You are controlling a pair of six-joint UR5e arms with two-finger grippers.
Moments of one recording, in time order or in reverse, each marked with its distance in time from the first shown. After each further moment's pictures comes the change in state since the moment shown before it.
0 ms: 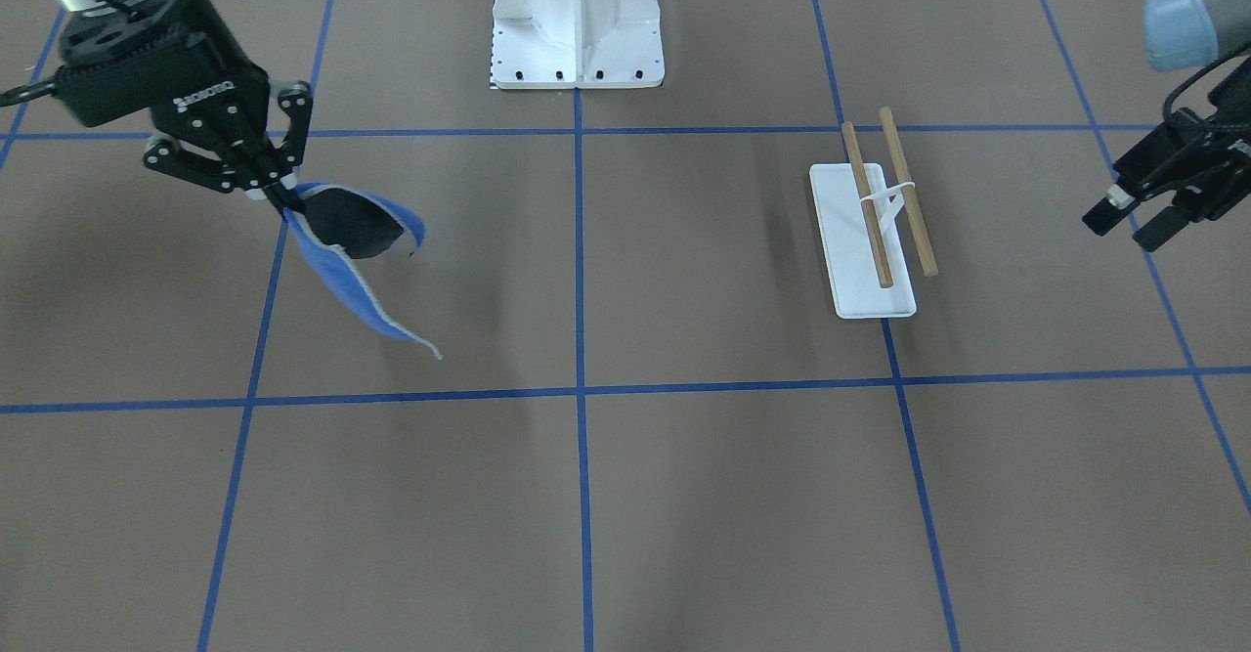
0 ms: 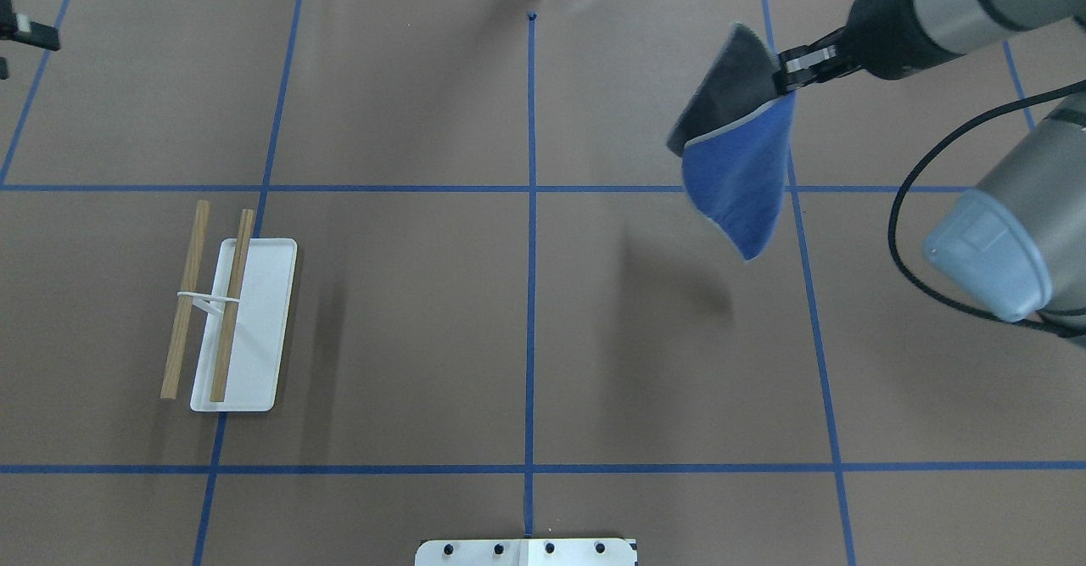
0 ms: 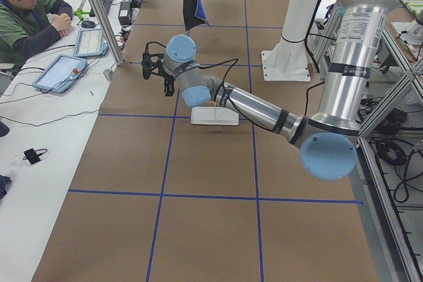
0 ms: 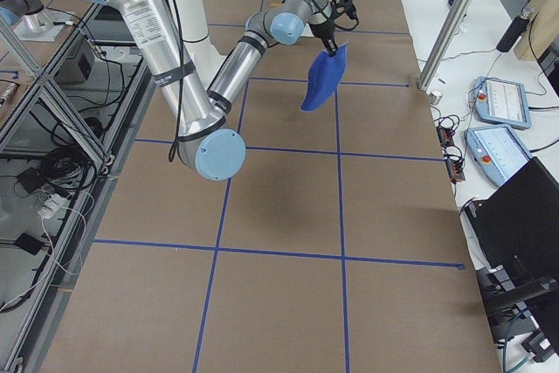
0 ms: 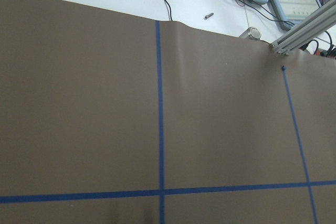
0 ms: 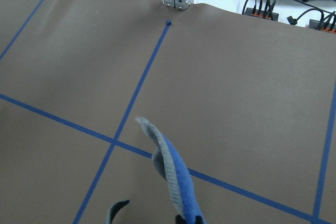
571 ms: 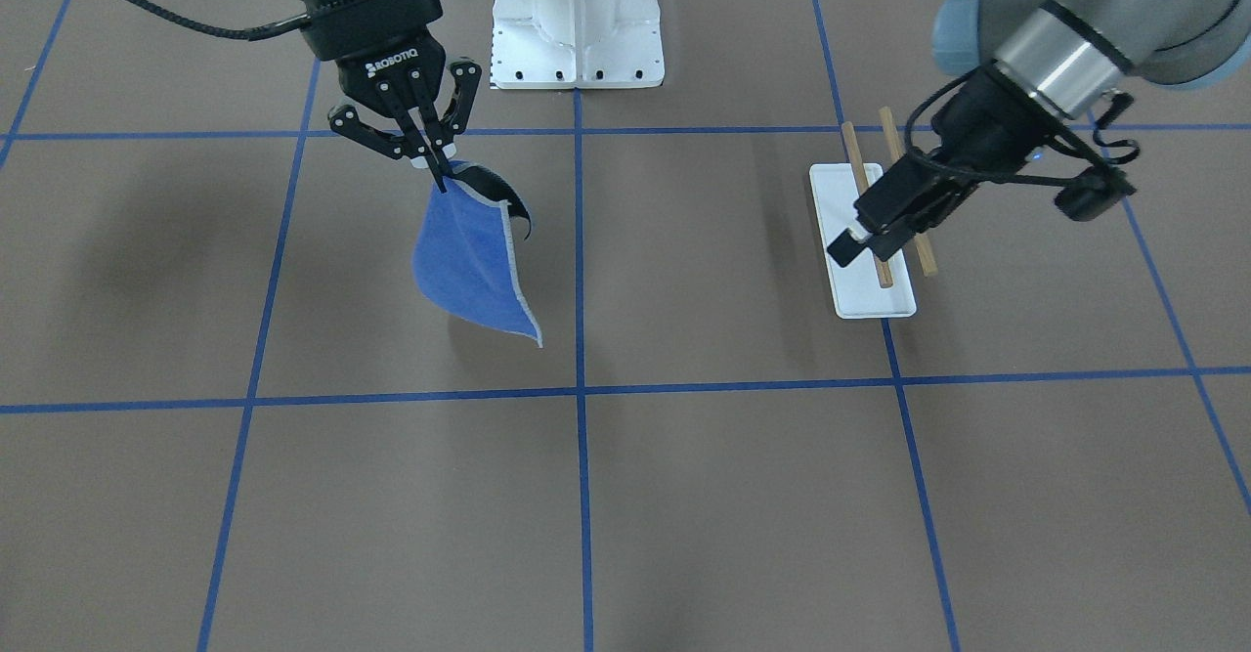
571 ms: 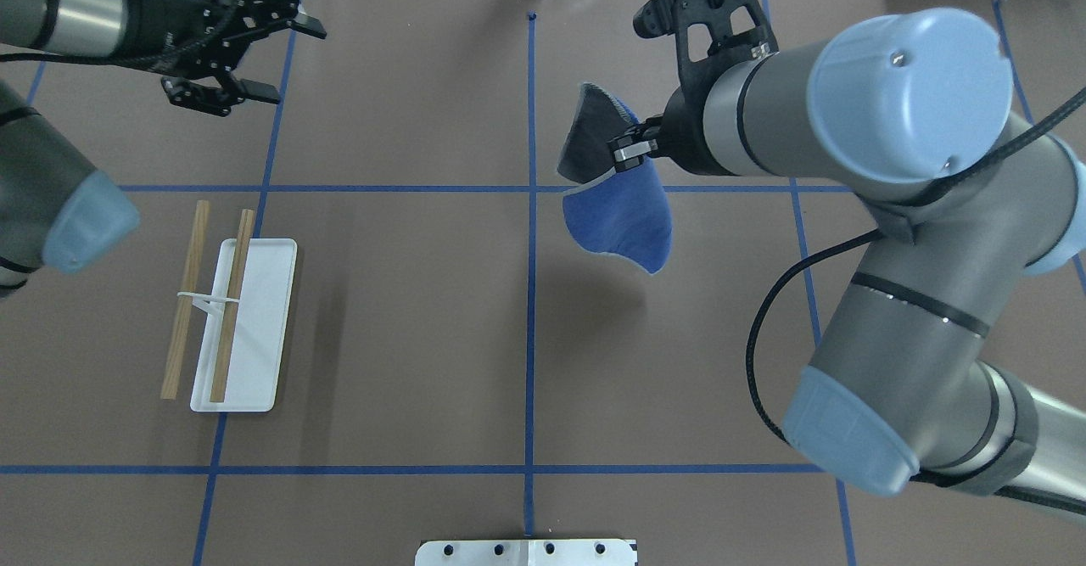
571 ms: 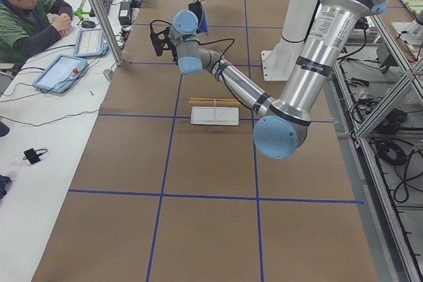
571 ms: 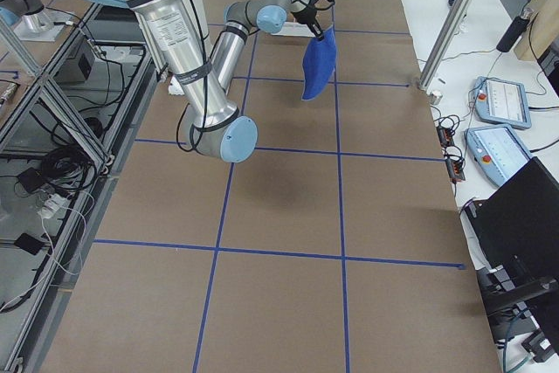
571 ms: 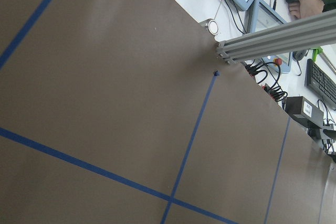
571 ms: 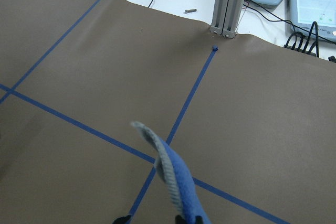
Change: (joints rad) left arm 0.307 -0.216 0.009 0.004 0.284 -0.485; right arm -0.268 0.093 0.006 -0.001 -0.367 0.027
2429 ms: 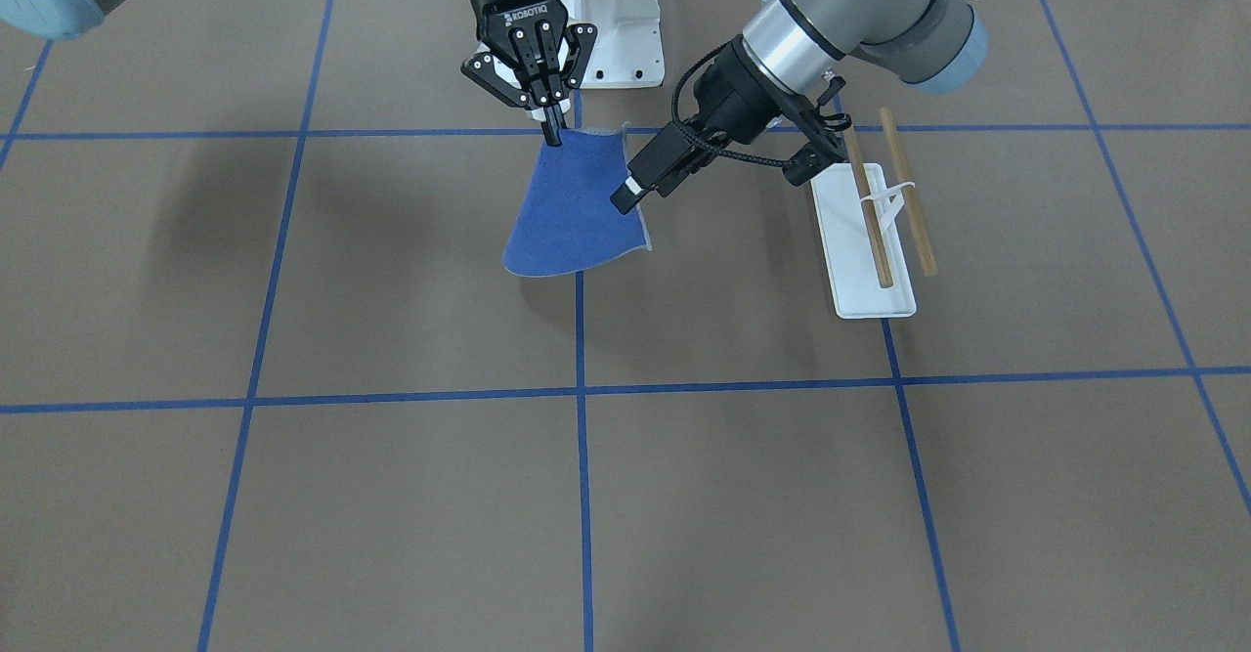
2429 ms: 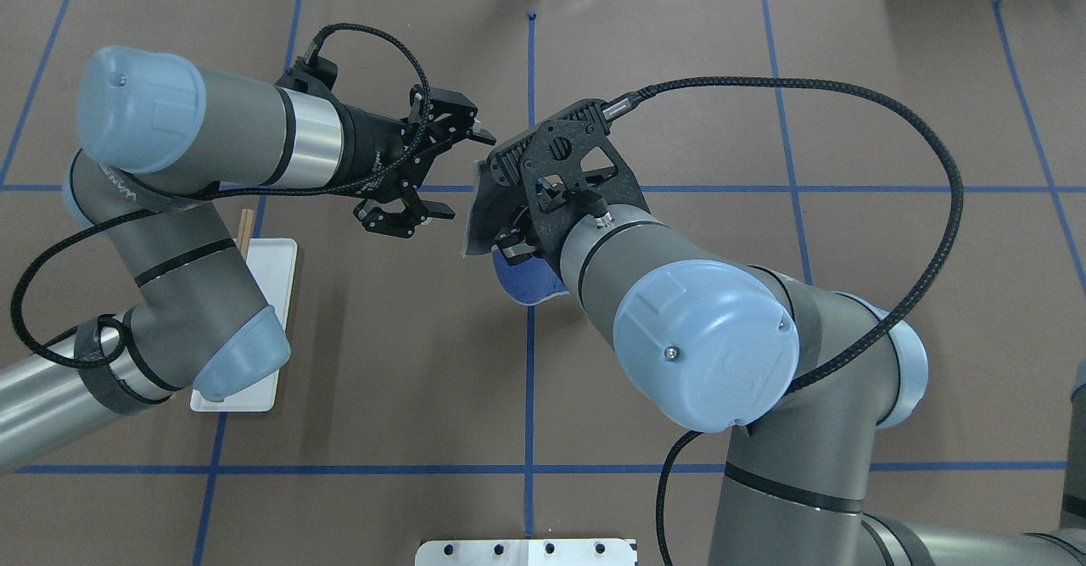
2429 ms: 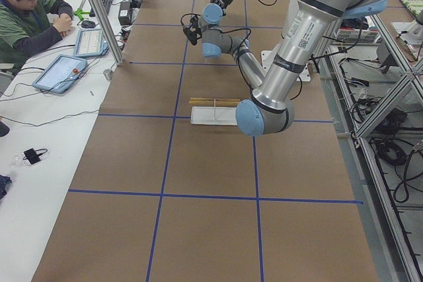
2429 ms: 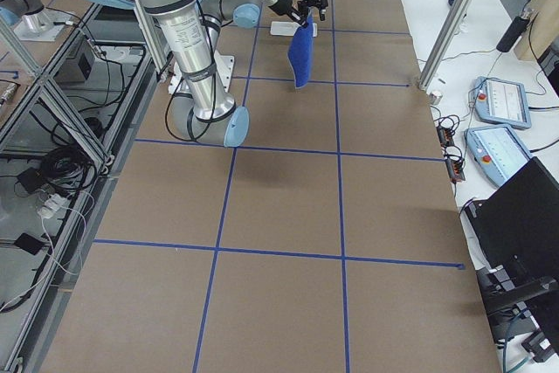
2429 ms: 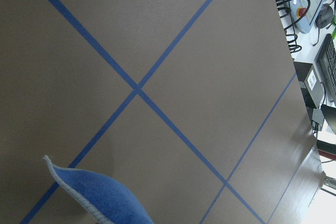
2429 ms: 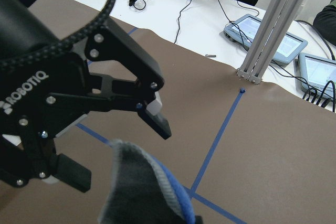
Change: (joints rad) left arm 0.277 -0.110 0.001 0.006 0.167 -0.367; right arm -0.273 0.078 -0.024 0.000 -0.437 -0.034
